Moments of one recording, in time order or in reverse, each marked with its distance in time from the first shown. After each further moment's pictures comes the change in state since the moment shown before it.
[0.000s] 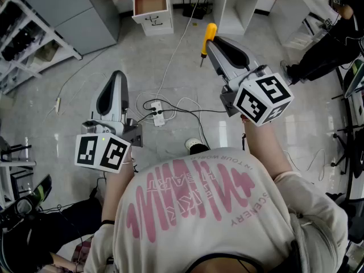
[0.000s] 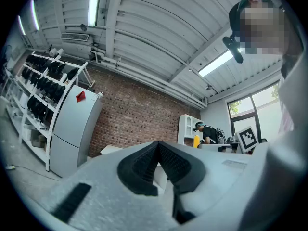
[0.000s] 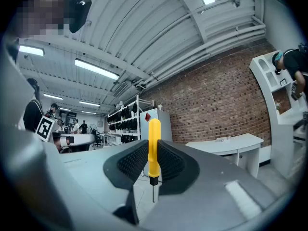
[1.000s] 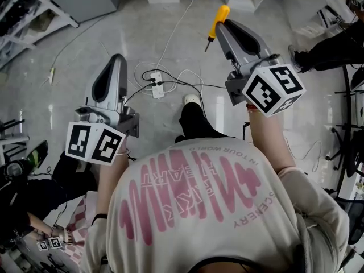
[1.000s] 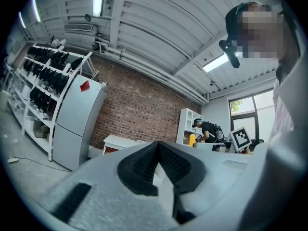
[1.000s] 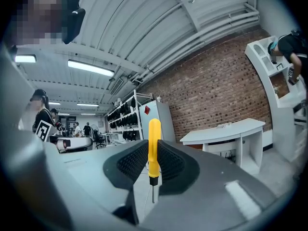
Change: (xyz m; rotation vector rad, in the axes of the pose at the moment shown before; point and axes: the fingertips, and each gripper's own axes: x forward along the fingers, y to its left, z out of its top) left arm -0.006 0.017 -0.035 -0.040 0.096 0.006; right arm 0.017 -0.011 -0.044 0.109 0.059 0.003
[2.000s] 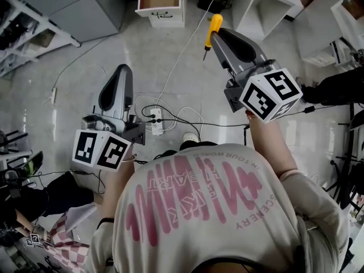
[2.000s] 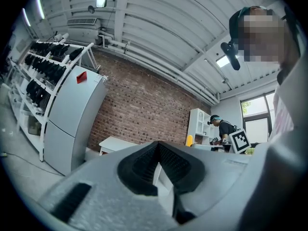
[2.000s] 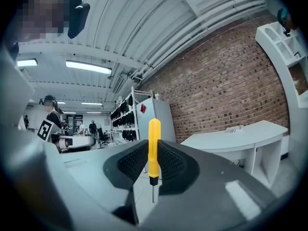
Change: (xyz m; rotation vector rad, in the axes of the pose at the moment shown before) left arm 0.250 0.116 -0.009 -0.043 -0.036 0.044; right arm 0.219 -0.178 0.022 -0.035 0.029 0.095
